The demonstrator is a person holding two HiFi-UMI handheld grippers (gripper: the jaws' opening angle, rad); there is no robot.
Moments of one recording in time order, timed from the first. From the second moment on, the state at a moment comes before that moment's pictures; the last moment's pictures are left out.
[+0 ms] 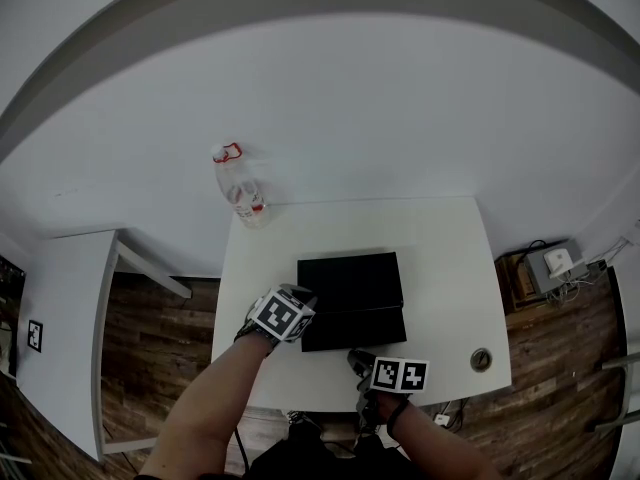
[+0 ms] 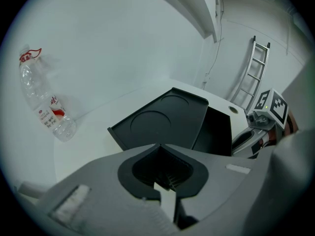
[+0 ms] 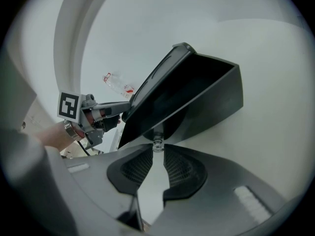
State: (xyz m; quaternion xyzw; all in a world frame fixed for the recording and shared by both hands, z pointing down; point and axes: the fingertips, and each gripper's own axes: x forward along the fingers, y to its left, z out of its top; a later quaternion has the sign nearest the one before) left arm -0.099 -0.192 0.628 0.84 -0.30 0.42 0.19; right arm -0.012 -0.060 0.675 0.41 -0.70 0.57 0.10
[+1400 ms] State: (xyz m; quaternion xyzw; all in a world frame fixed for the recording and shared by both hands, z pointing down) left arm -0.098 -0.192 0.627 0.84 -0.31 0.41 0.19; right arm -0.016 -0.019 0.684 0.41 -0.70 0.58 0.10
